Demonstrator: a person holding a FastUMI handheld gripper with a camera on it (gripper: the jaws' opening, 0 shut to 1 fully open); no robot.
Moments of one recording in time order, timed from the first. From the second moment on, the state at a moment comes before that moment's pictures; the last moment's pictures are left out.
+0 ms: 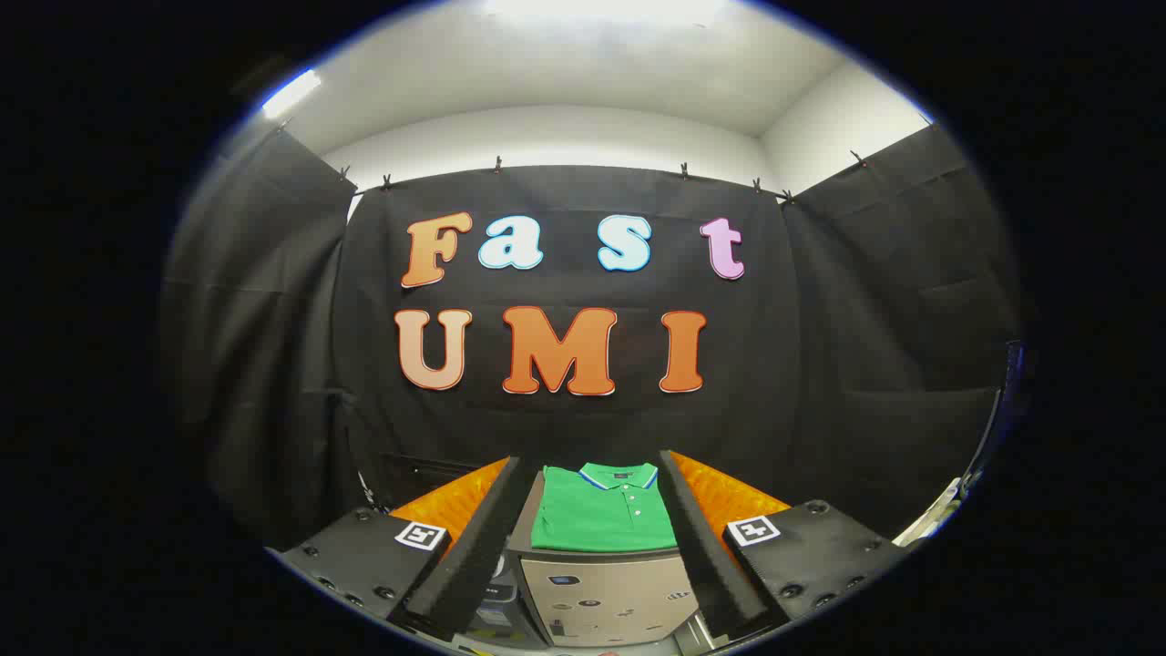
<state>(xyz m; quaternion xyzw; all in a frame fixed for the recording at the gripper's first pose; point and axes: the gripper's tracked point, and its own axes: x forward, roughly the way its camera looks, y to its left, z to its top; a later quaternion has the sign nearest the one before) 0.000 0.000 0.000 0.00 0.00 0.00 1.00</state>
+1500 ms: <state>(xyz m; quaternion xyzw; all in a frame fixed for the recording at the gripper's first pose) 0.013 -0.021 -0.007 0.00 0.01 0.01 1.00</state>
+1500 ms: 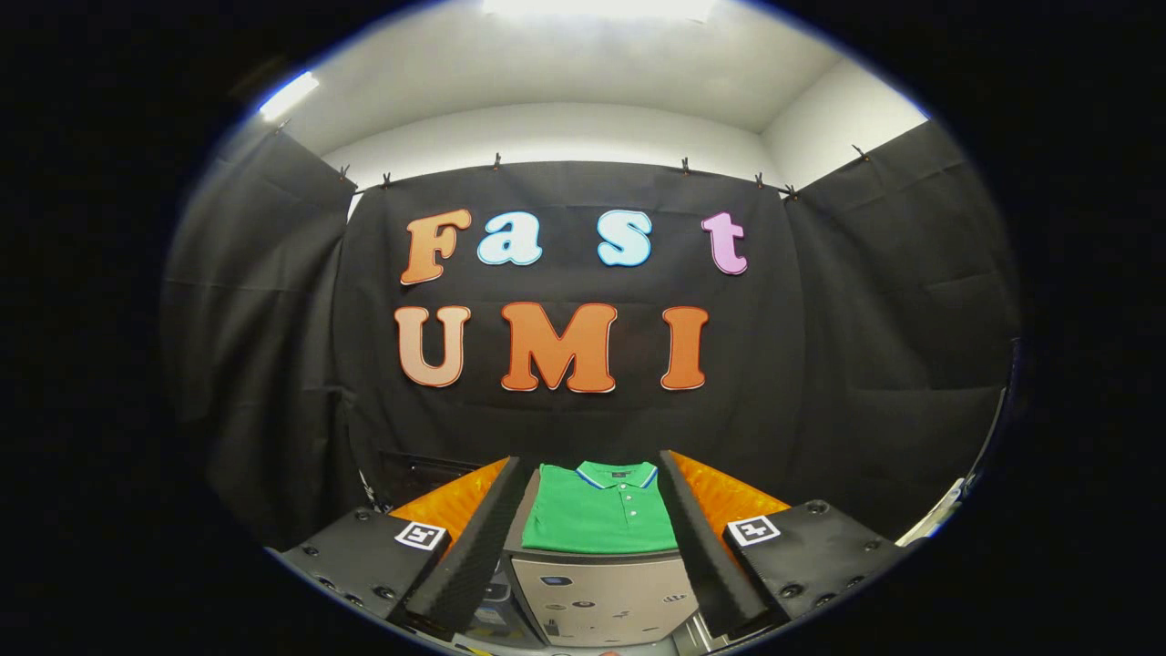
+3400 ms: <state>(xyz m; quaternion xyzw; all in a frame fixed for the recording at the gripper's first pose) 0.326 -0.089 -0.238 0.03 0.33 -0.03 0.94</state>
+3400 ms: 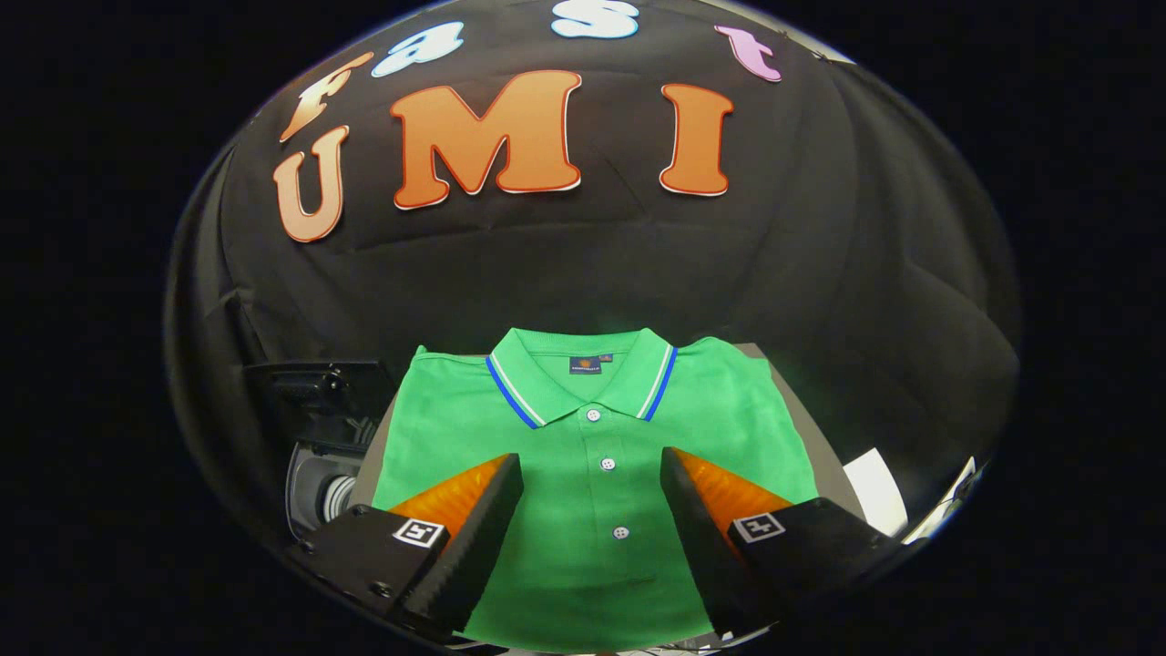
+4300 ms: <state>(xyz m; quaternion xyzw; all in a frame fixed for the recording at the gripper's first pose) 0.330 -0.083 -0.267 0.06 0.49 -0.01 0.87</state>
